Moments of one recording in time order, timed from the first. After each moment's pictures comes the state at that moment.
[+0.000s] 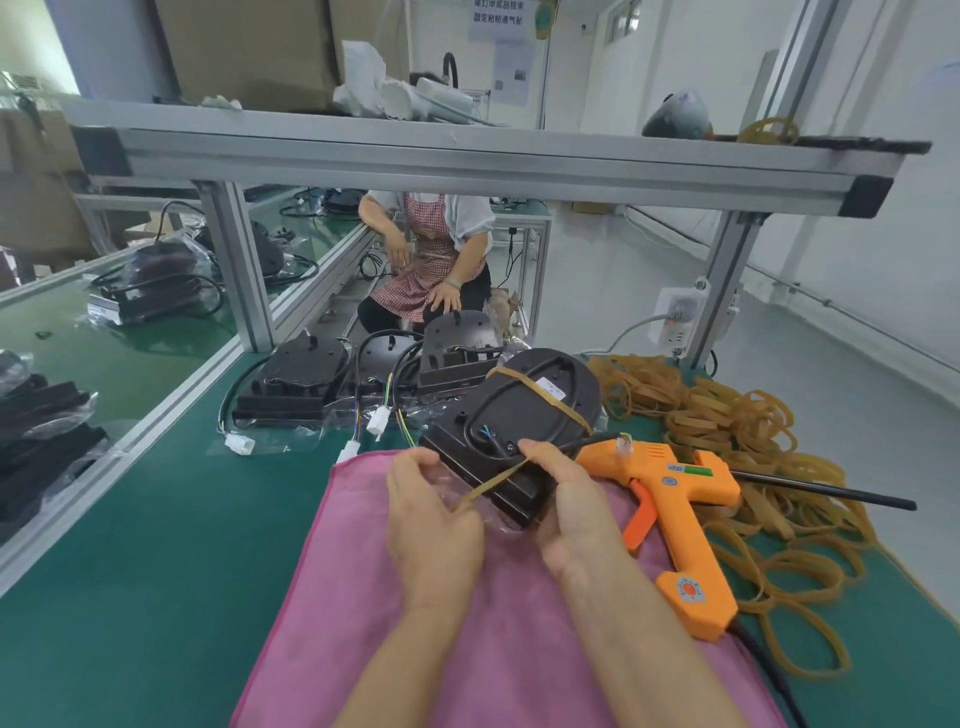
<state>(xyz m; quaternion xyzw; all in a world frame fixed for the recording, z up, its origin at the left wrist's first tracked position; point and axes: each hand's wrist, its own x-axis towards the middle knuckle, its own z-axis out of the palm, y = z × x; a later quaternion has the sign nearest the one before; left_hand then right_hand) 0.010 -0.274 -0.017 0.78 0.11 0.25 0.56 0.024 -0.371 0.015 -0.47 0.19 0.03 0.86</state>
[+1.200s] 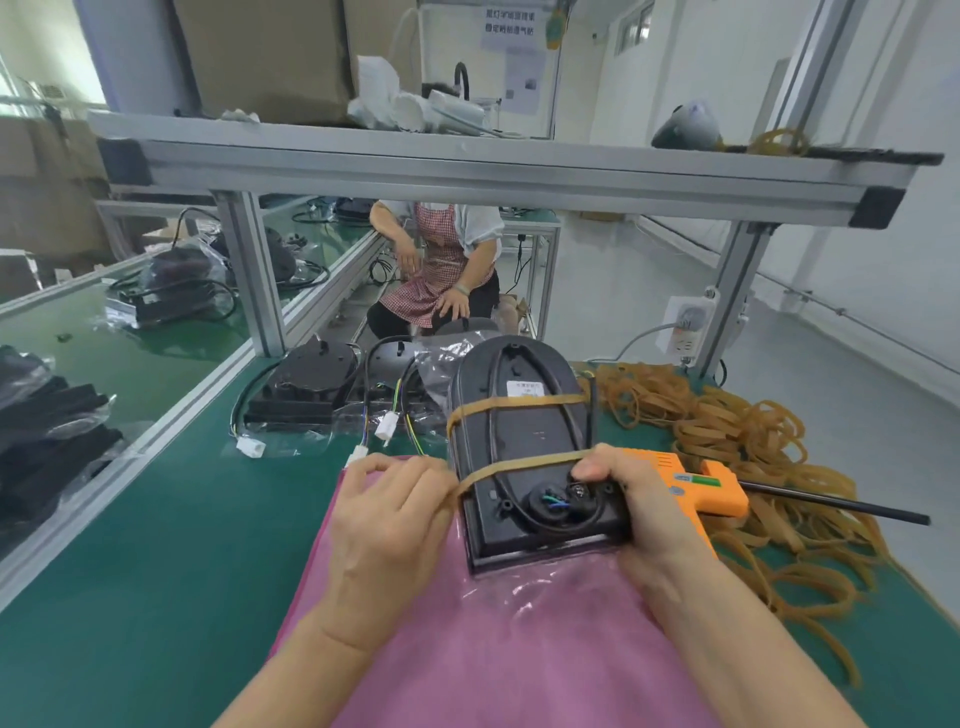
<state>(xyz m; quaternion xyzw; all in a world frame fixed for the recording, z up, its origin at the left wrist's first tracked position) -0.002 -0.217 0.002 0.81 -0.25 0.48 0.23 0.014 -0.420 0.030 -0.57 0.05 0.10 0.81</state>
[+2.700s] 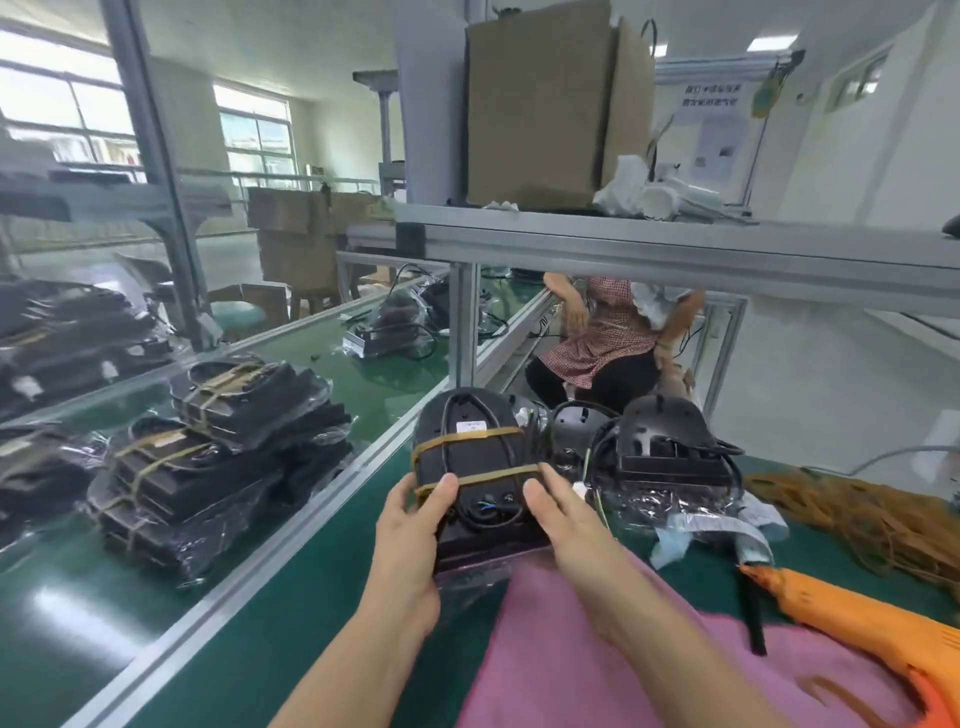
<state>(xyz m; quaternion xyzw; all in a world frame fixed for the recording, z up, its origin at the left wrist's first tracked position) 0.001 -0.099 0.023 0.49 0.21 0.19 0.83 0.052 -0.235 0.034 -0.74 -0.14 0.14 0.65</state>
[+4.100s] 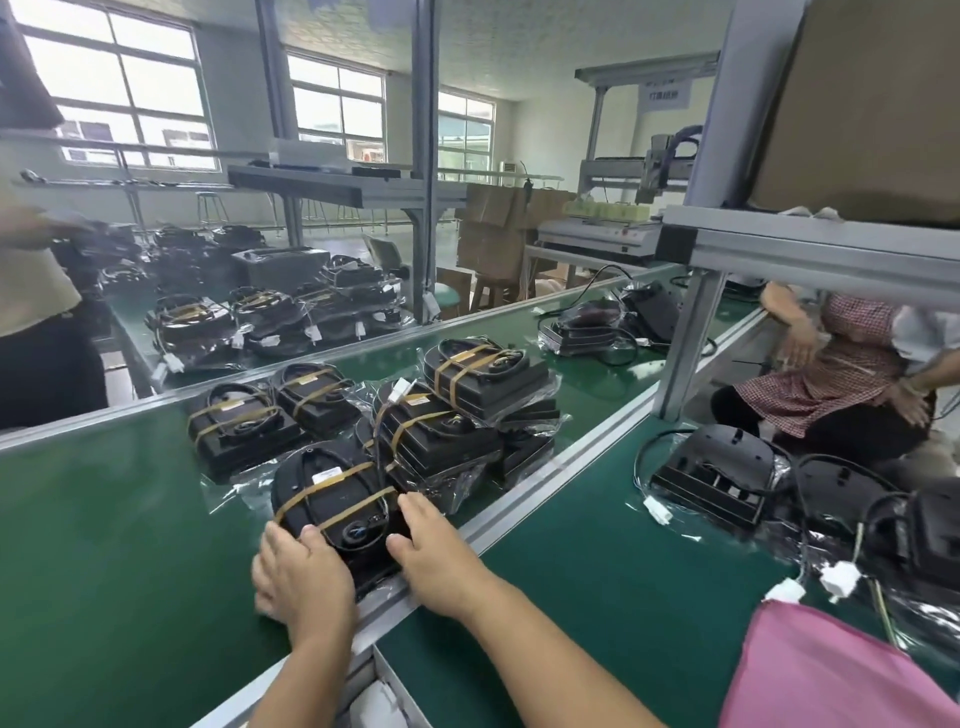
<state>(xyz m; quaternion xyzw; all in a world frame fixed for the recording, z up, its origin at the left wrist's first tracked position) -0.133 0.103 -0.048 0.53 0.60 0.43 0.42 -0.043 0.022 -0.010 -0.76 -0.51 0.23 0.32</state>
